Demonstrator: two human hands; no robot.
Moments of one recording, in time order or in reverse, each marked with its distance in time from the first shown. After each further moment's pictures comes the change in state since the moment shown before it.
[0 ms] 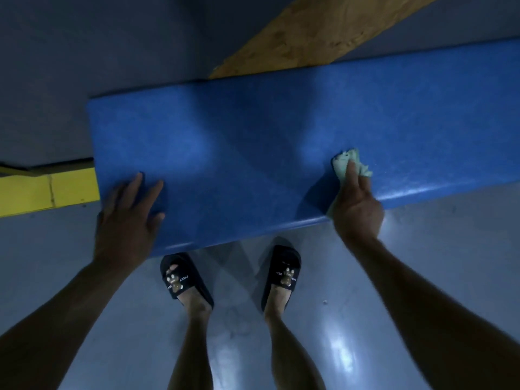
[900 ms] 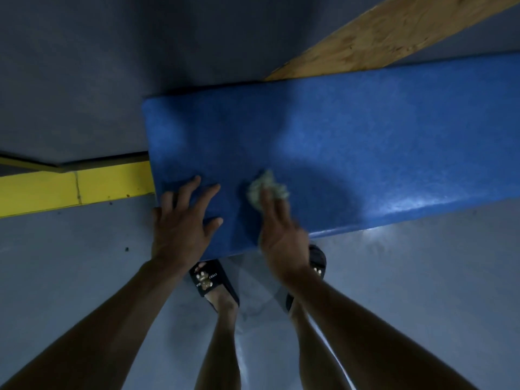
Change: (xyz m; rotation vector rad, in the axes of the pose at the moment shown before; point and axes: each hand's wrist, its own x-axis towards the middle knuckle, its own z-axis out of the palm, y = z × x) left_hand 0.006 -0.013 -0.022 -0.086 -0.090 -0.027; right_hand -0.116 -0.182 0.087 0.088 -0.052 -0.436
